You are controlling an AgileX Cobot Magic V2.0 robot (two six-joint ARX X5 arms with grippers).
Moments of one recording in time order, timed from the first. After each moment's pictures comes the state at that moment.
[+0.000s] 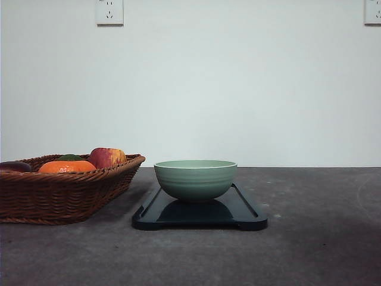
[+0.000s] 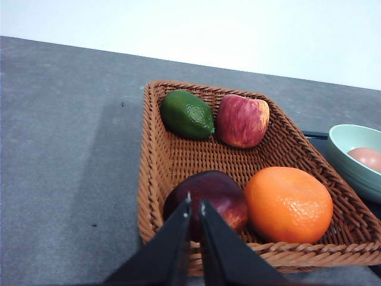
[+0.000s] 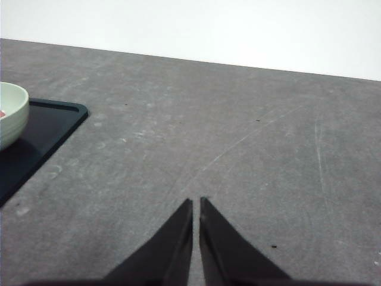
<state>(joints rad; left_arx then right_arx) -0.01 0.01 0.03 -0.17 0.16 -0.15 0.03 0.00 0.02 -0.16 -0.08 -0.04</state>
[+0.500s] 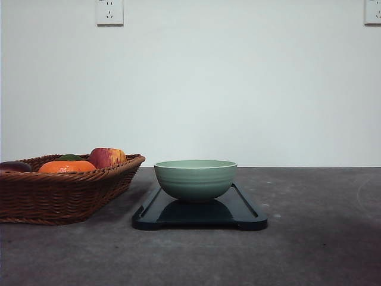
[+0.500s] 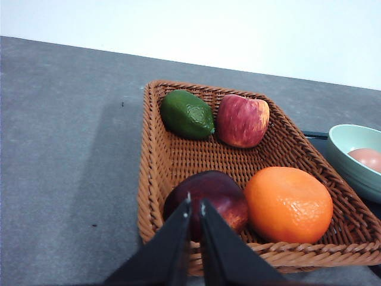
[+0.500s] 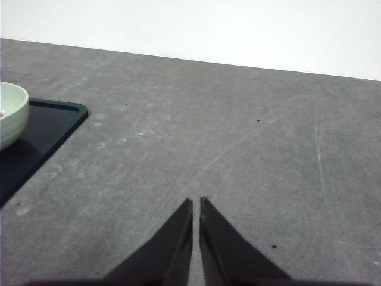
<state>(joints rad) -0.01 0.01 0.03 -0.17 0.16 -0.15 0.03 0.00 0.02 -0.16 -0.08 -0.04</state>
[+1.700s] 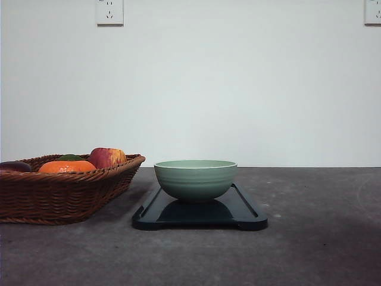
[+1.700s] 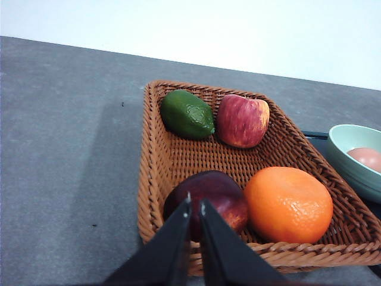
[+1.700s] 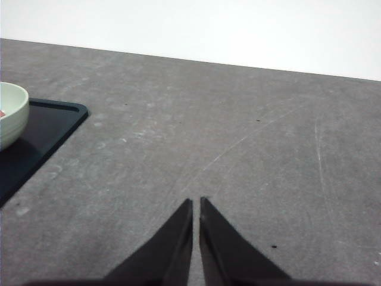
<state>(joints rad) -0.01 0.01 0.03 -0.17 0.16 -0.15 0.03 0.00 0.02 -0.16 -0.08 -0.04</state>
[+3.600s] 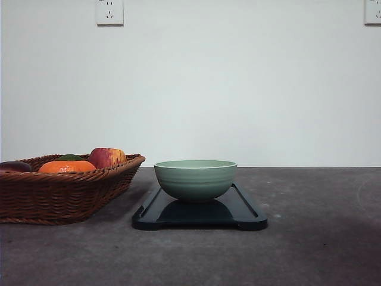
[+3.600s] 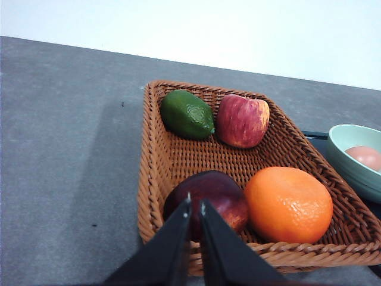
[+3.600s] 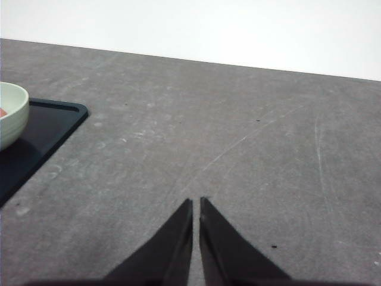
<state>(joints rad) -0.01 0.01 0.03 -0.17 0.16 -0.15 0.03 0.00 0.02 -0.16 -0.08 -0.04</state>
